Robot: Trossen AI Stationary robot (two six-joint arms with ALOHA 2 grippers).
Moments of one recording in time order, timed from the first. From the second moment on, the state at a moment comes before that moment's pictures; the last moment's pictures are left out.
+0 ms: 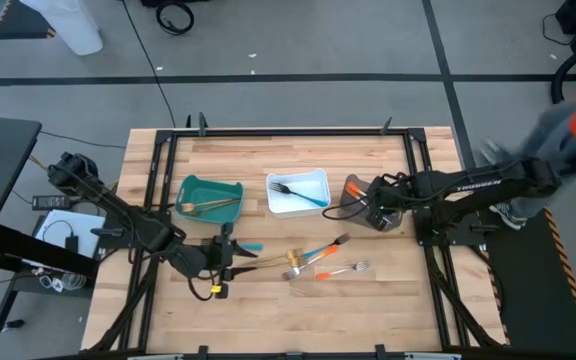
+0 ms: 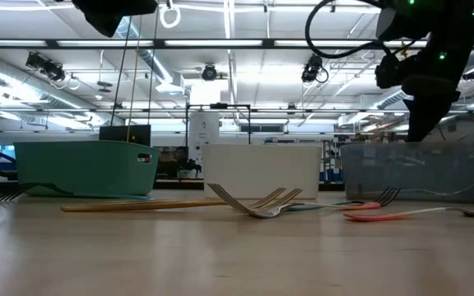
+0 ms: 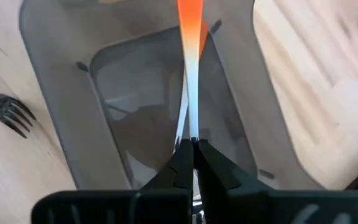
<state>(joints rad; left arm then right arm) -0.61 1.25 0.71 0.11 -0.56 -0.23 0.01 1.04 0.67 -0.95 0.33 0.64</state>
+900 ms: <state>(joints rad) -0.67 1.21 0.71 0.11 -0.59 -0.25 -0.06 1.05 0.49 -0.73 0.25 0.65</state>
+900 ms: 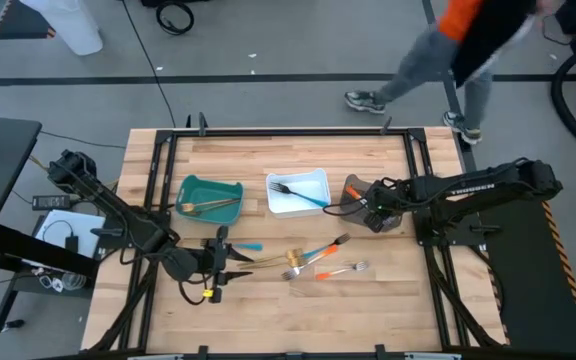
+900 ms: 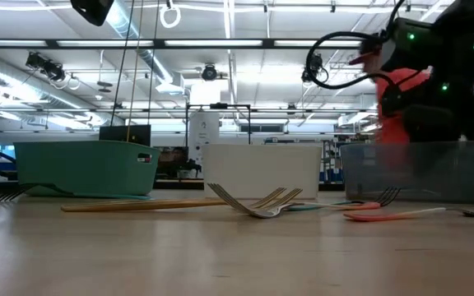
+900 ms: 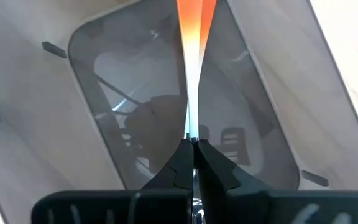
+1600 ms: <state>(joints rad) -0.66 1.21 0.71 0.11 -0.59 -0.24 -0.08 1.05 0.44 -0.63 0.18 0.65</state>
